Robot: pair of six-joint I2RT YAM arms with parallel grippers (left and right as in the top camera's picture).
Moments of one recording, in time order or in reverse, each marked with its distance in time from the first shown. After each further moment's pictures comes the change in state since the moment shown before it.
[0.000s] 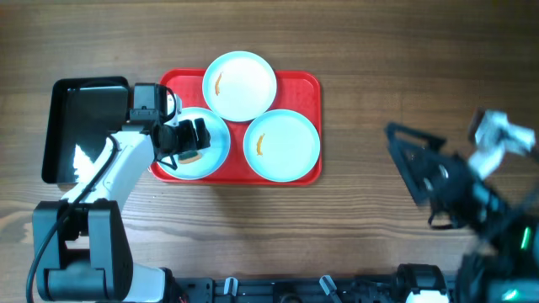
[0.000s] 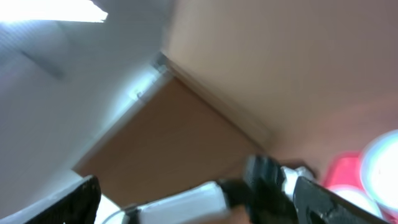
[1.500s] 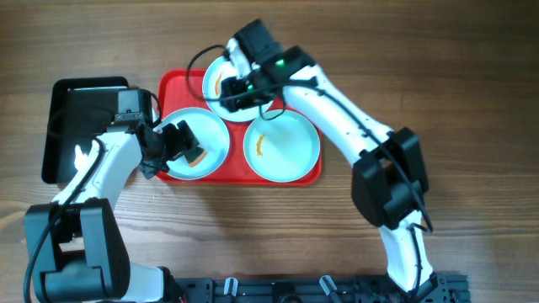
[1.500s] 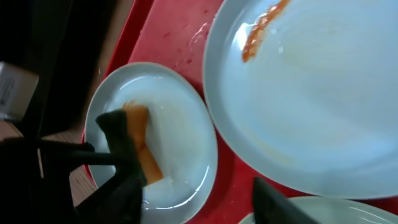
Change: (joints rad) left arm 0.092 0.000 -0.001 -0.111 0.025 -0.237; right arm 0.686 1.613 1.029 -0.718 0.560 -0.845
